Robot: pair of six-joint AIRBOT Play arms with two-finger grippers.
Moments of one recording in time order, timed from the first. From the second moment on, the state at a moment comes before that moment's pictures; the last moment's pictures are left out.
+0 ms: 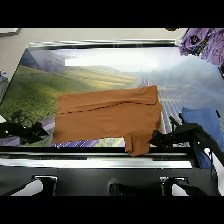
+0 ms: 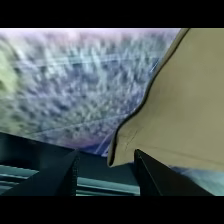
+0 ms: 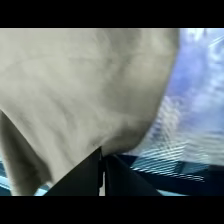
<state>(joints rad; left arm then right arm) 0.47 -1.24 0.74 1.17 -1.26 -1.51 -0.20 -1.19 0.53 2.23 -1.09 -1.74</state>
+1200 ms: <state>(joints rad) 0.38 -0.88 0.66 1.18 -1.31 -1.63 -0.20 -0.64 0.60 2.14 -1.43 -1.38</state>
